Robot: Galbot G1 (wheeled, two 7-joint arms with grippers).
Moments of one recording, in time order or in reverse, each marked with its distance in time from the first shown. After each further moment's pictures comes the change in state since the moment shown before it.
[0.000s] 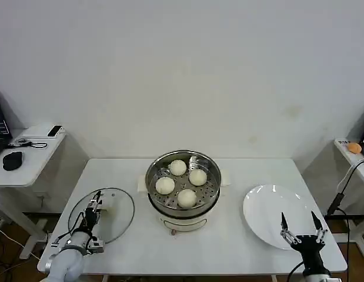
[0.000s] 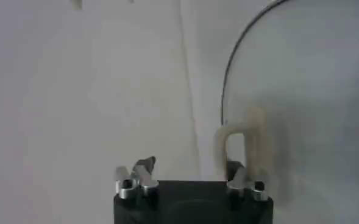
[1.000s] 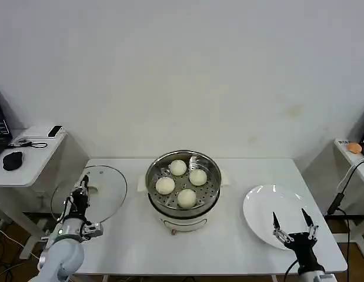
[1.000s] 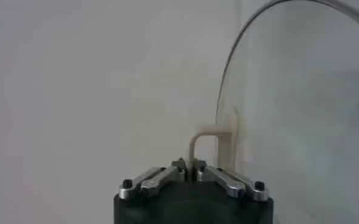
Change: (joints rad) left arm 0.067 0.030 -0.048 -0.348 -0.123 0.271 0.078; right arm -0.003 -0.060 -0.047 -0.001 -0.018 -0.017 -0.015
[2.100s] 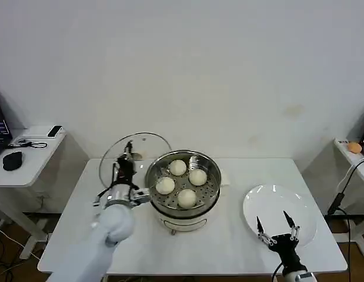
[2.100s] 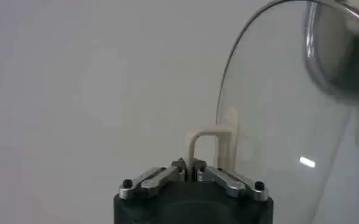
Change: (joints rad) left arm -0.386 -0.102 0.416 -0.065 -0.022 0.276 0.129; right arm 0.016 0.033 -0.081 -0.031 -0.115 0.003 0.001
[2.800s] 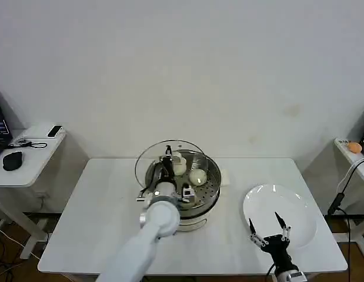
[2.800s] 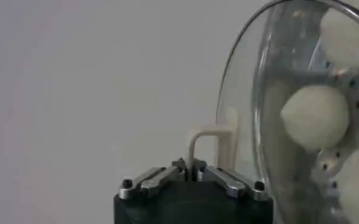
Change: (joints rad) left arm -0.064 -0.285 0.116 0.101 0.375 0.018 0.257; right arm 0.015 0.015 -0.034 -0.027 -0.042 0.002 -0.001
